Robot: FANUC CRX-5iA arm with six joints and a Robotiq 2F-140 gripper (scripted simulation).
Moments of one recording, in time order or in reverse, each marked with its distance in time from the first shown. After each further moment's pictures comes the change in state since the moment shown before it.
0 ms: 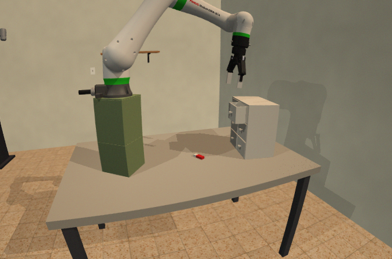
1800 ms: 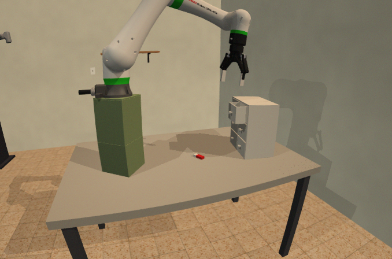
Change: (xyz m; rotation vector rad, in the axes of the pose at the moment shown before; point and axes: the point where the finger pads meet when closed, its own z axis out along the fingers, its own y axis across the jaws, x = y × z) arm 0.013 0.002 -0.010 0.022 0.007 -0.362
